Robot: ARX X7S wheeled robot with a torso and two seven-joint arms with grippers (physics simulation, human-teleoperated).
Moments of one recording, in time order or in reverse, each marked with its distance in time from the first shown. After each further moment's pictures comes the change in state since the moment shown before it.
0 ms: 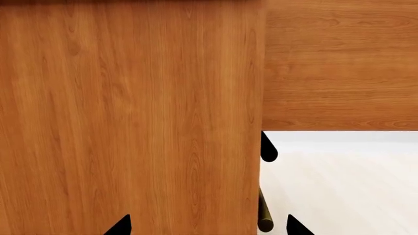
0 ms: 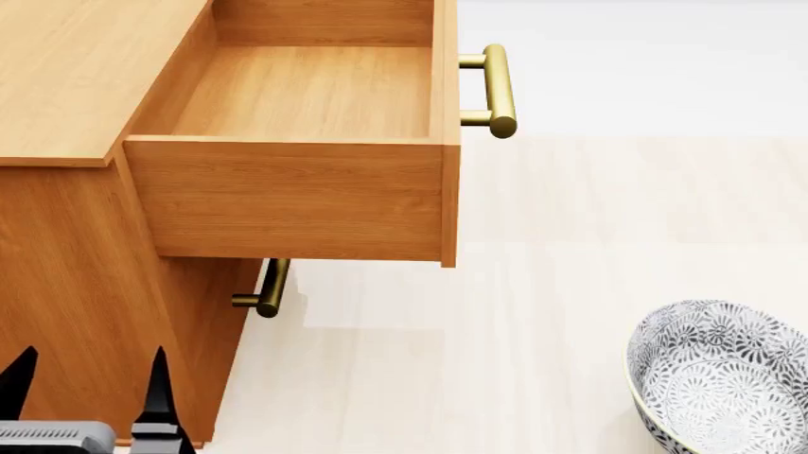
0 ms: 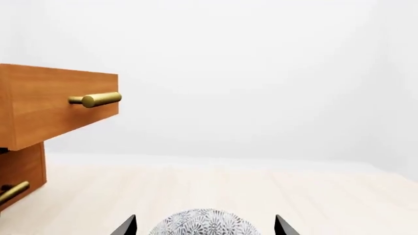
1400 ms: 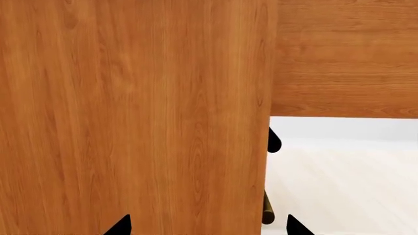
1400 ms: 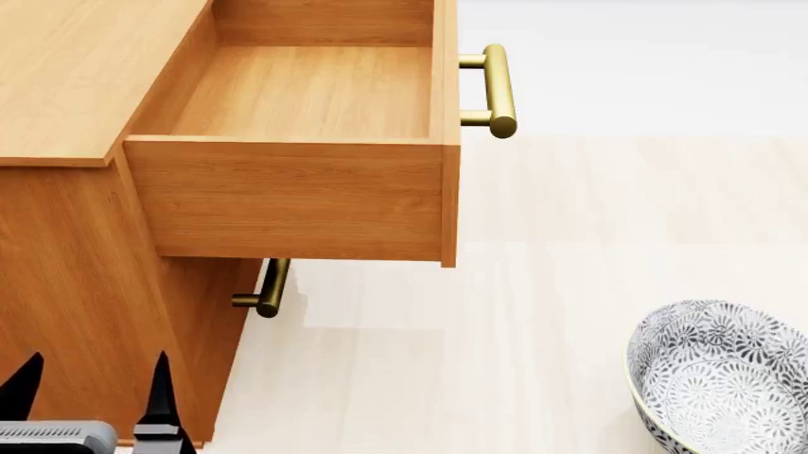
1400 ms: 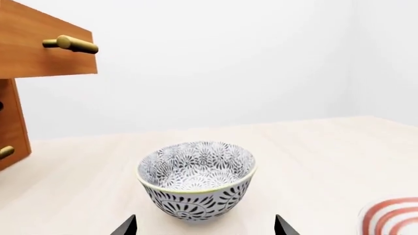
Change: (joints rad) left arm -0.013 -0.018 0.016 -0.069 -0.042 0.050 -0.012; right arm -0.056 -0.279 -0.070 0.289 -0.166 -0.334 -0.152
